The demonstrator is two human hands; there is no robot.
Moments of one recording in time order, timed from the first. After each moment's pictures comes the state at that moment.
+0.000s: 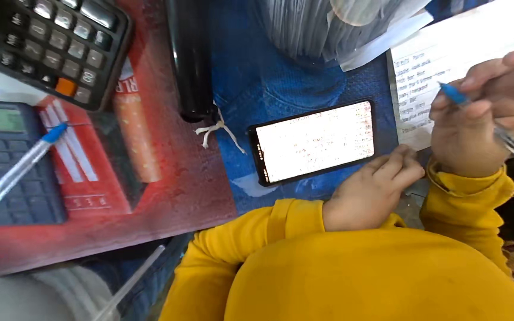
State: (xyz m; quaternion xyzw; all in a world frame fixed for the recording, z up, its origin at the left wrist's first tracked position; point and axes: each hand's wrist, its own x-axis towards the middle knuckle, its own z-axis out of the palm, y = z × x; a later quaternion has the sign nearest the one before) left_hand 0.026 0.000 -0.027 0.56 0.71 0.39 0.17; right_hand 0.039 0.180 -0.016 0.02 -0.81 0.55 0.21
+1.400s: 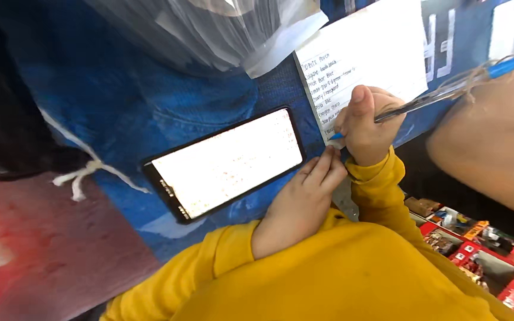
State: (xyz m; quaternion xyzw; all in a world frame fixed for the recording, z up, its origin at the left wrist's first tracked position) left_hand 0.028 -0.002 -0.030 0.57 0.73 0.34 0.14; right_hand 0.040 0.163 -0.027 -0.12 -0.84 0.45 0.28
